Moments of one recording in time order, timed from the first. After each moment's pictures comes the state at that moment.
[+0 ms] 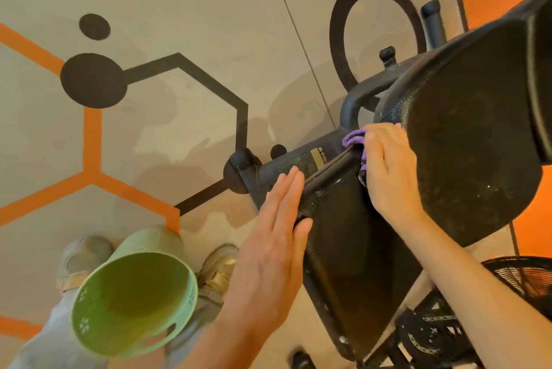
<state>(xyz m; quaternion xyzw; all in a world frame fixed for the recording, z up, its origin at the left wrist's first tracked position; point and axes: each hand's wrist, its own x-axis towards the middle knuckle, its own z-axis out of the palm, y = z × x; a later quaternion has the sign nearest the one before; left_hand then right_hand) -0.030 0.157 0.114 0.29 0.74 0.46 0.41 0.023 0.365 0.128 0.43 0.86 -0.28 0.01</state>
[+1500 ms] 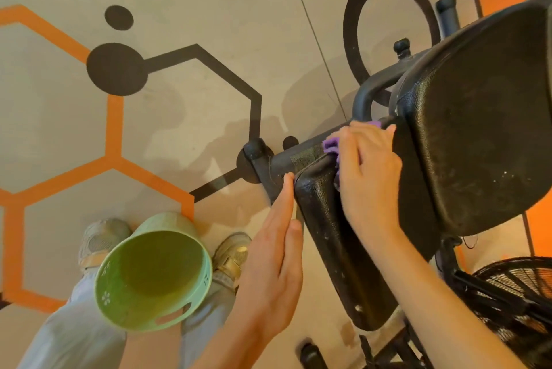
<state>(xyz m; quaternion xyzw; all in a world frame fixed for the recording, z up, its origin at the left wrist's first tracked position) -0.011 0.115 0.124 0.14 0.67 0.51 0.51 0.004 0.272 0.141 0.42 0.87 -0.25 -0.04</state>
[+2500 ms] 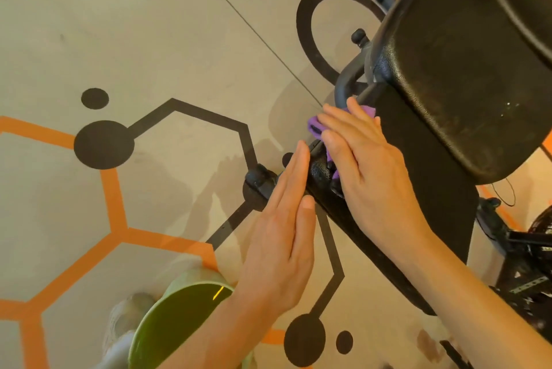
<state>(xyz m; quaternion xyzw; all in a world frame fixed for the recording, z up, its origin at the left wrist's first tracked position) -0.045 0.117 0.082 0.39 0.63 0.54 0.41 0.018 0.231 0.140 0.45 0.84 -0.29 -0.12</state>
